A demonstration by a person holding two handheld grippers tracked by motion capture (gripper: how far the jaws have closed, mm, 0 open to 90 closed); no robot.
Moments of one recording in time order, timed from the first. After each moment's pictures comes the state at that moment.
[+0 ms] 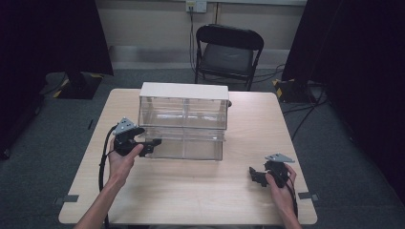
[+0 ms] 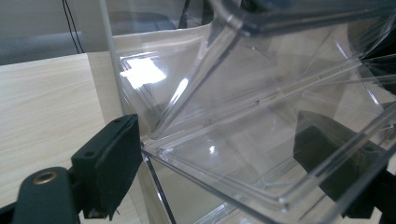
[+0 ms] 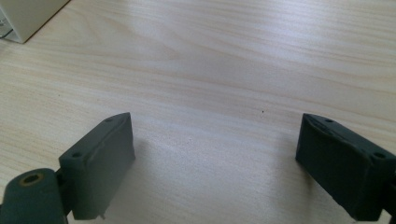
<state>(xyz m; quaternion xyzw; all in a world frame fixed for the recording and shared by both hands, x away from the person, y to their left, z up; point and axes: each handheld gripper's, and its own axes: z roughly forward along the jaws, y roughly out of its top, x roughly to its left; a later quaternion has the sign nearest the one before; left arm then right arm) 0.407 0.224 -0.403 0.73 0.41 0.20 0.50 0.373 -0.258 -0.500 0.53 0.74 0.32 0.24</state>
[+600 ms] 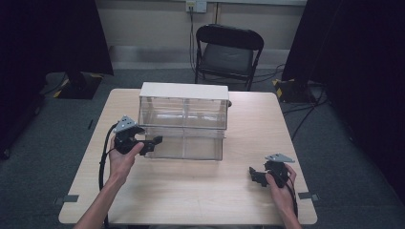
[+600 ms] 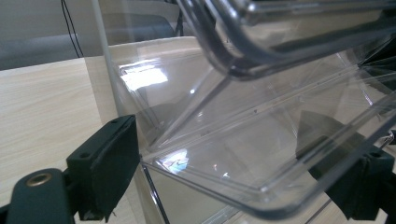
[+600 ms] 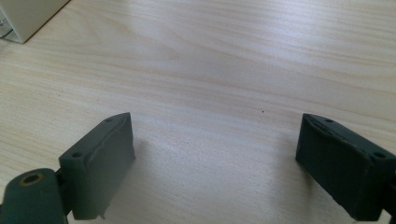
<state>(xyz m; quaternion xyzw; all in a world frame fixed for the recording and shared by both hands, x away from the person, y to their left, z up) 0.409 0.222 -0.399 0.73 0.41 0.20 0.50 0.373 -0.258 -0.500 0.53 0.74 0.32 0.24</state>
